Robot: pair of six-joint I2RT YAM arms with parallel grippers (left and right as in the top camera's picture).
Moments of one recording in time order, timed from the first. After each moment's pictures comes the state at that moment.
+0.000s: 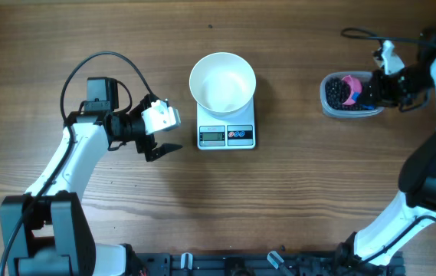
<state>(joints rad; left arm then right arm) 0.03 1.58 0.93 -0.60 0.79 1.27 -0.36 2.02 1.73 -1.35 -0.45 -0.37</state>
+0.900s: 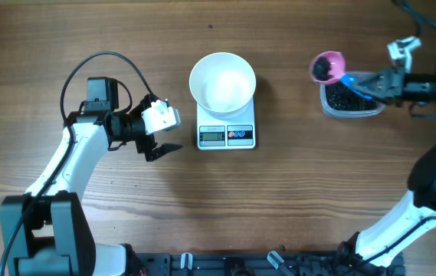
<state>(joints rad) 0.03 1.58 0.93 -0.60 0.79 1.27 -0.43 2.03 1.72 -1.57 -1.09 -0.66</state>
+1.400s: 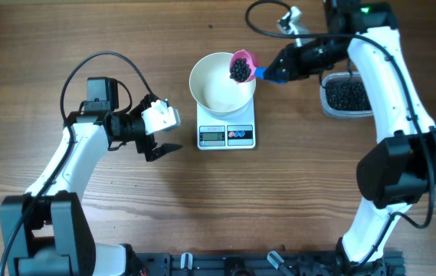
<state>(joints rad) 0.03 1.58 0.93 -0.60 0.79 1.27 0.14 2.03 1.96 -1.32 -0.75 -0.22</state>
